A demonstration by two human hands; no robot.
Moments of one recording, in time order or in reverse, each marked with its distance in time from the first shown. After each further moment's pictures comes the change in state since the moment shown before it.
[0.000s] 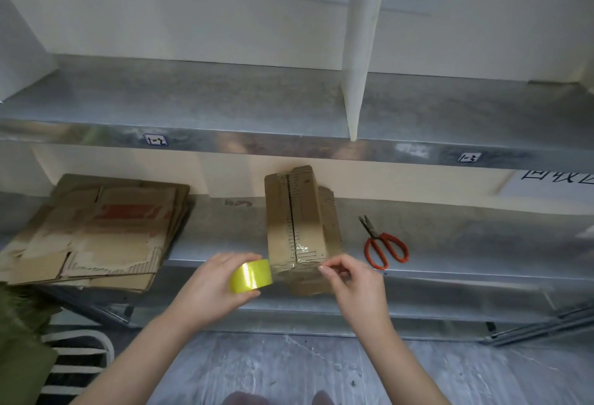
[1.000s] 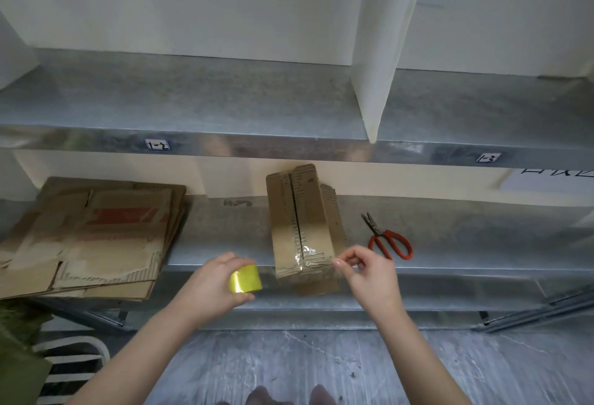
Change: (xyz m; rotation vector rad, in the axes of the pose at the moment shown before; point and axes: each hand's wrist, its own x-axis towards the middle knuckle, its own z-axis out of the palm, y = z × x) left_hand 0.019 -0.029 -0.002 0.028 -0.185 -0.121; right_hand 0.027 0.010 0.003 -0.083 -0.042 0.212
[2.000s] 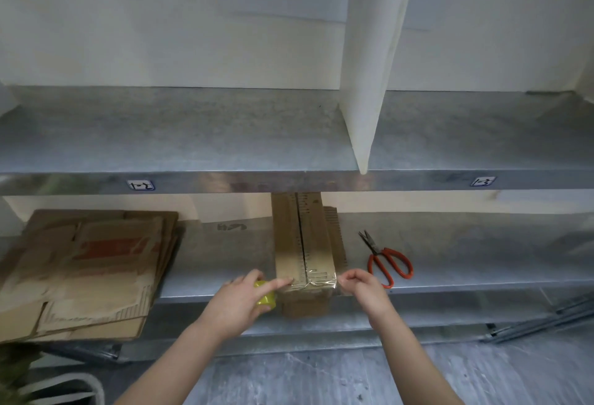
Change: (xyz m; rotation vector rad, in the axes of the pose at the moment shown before) left_hand 0.055 0.004 0.032 0.235 -0.080 0.215; right_hand 0.050 0.047 0.024 0.401 -0.179 0.478
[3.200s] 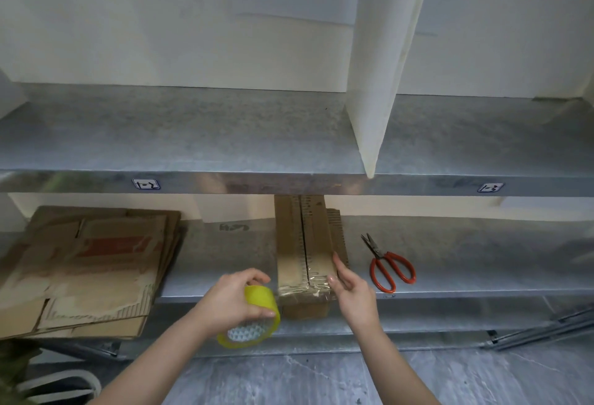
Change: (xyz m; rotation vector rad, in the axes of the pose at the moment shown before) left_hand -0.004 -0.010 -0.020 -0.446 0.060 -0.209; right_hand -0.006 0.007 0.030 -0.161 0.090 -0.241
